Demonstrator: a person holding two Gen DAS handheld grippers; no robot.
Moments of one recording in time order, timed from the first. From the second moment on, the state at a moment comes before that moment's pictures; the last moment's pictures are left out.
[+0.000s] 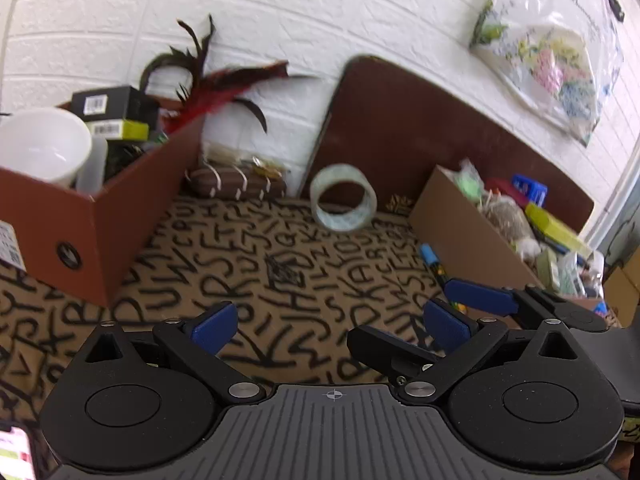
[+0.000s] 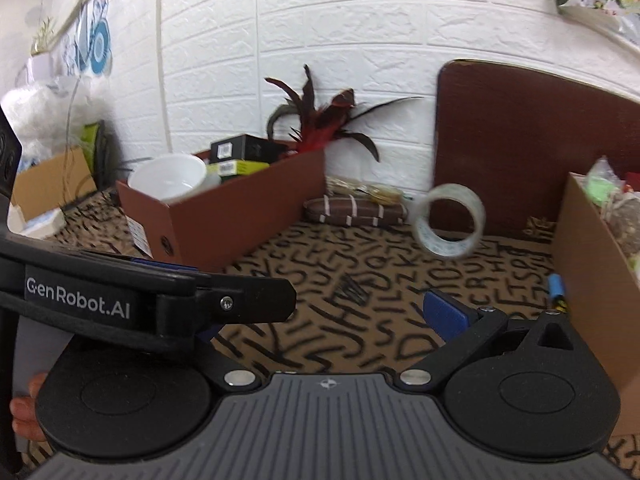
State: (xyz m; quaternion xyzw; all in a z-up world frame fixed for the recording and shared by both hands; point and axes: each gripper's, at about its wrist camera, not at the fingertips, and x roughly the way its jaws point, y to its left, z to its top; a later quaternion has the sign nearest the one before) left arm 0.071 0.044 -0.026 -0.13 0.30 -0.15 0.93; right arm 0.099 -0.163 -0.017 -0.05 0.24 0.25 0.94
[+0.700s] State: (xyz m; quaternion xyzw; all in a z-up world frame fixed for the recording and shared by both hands) left arm 0.138 0.023 -0.035 -0.10 0.29 -0.13 0.94; right arm 0.148 -0.195 -0.041 -0.06 0.23 0.16 0.96
